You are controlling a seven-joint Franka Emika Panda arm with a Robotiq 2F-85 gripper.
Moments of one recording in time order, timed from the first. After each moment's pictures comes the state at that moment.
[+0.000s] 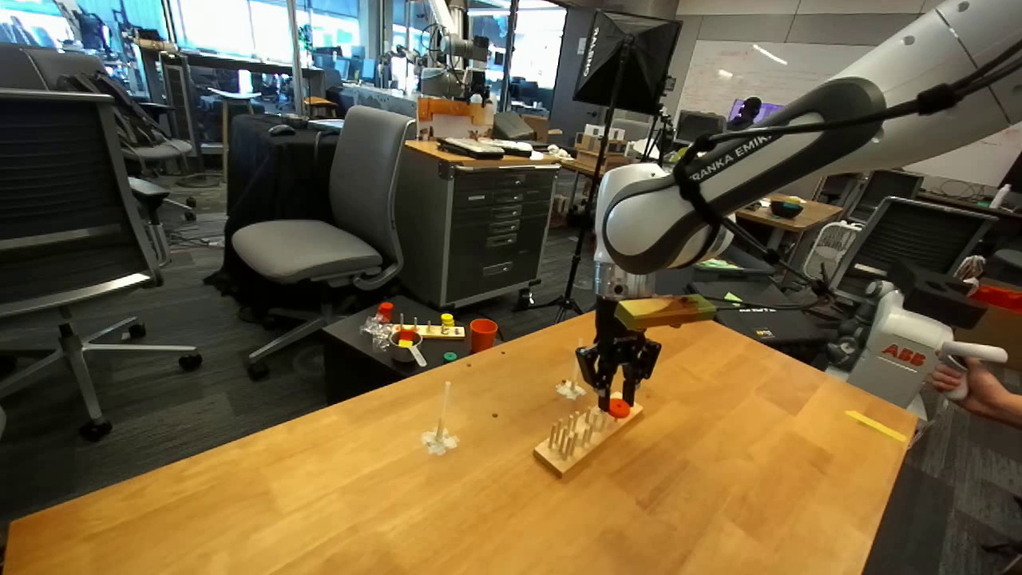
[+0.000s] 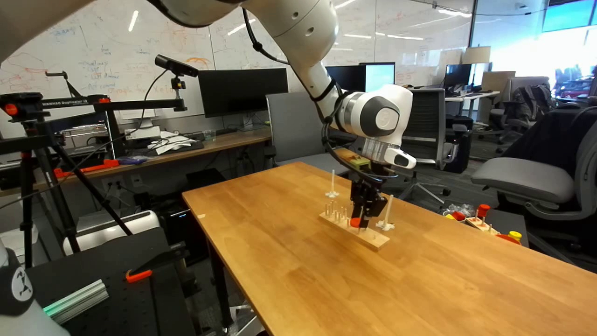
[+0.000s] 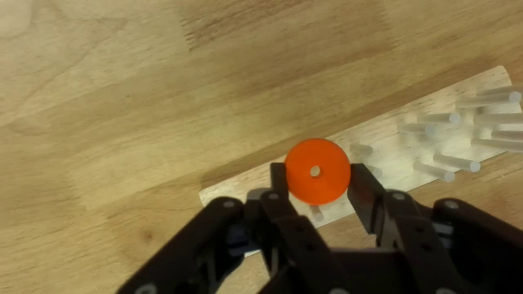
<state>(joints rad) 0.09 0.98 -0.02 -1.39 0.09 2.11 0.33</state>
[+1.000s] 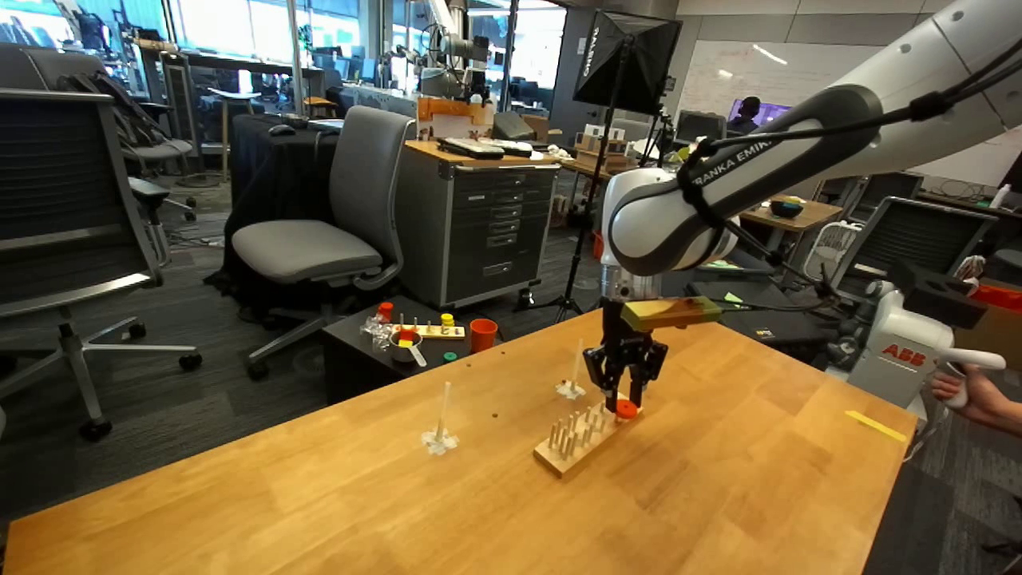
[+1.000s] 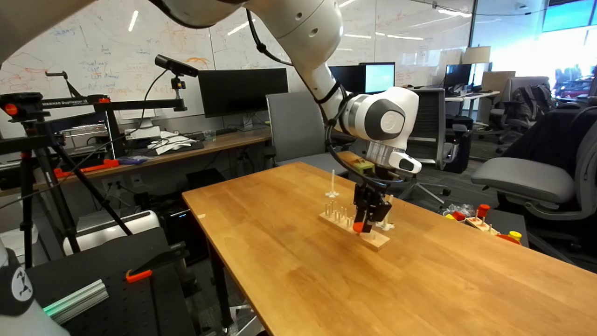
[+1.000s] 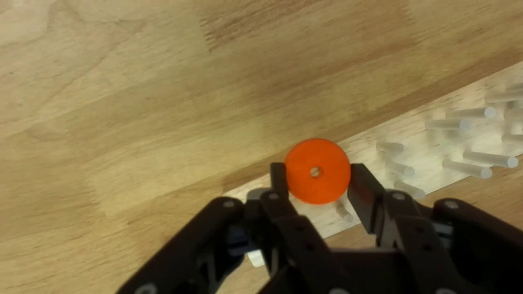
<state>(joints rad) 0.07 0.98 -0.02 -1.39 0.09 2.10 0.33</state>
